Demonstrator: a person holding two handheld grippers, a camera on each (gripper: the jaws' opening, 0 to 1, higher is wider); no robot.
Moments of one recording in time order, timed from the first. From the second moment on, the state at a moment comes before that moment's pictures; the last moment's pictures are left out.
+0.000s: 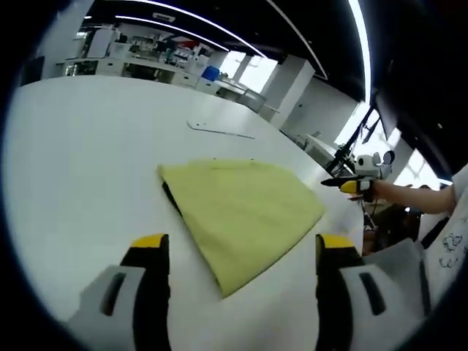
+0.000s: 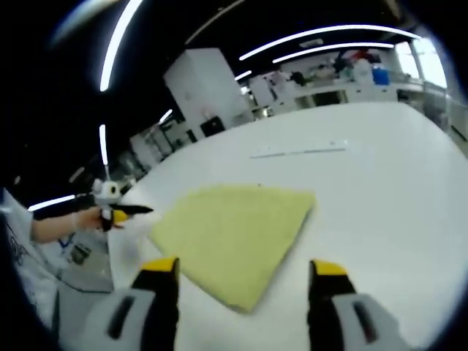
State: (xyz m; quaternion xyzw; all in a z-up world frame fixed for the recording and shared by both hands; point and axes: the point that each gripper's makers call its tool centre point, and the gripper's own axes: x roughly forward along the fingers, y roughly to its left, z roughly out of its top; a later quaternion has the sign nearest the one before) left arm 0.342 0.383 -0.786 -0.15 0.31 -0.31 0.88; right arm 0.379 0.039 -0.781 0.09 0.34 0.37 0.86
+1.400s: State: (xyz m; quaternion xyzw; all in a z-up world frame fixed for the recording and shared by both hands) left arm 0.312 0.387 -0.819 -0.14 0.33 -0.29 0.89; right arm 0.345 0.035 -0.818 0.06 0.36 0.38 0.85
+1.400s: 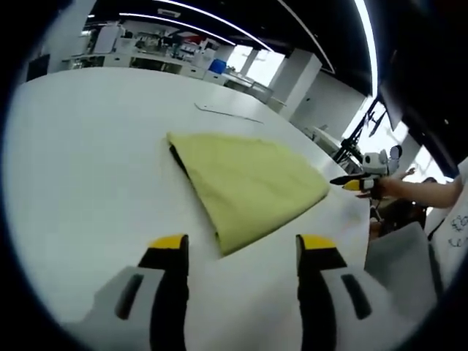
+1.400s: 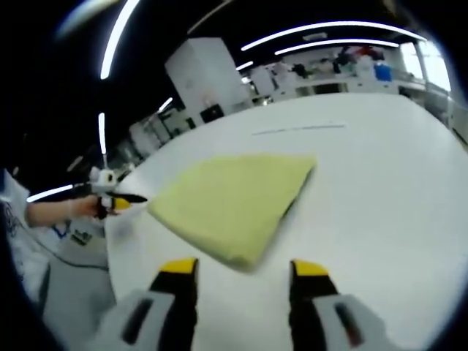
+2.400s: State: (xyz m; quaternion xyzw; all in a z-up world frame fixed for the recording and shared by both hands) left arm 0.317 0.391 -0.843 -0.15 0.36 -0.26 0.88; right arm 0.348 0.043 -0.843 0.07 0.34 0.37 0.86
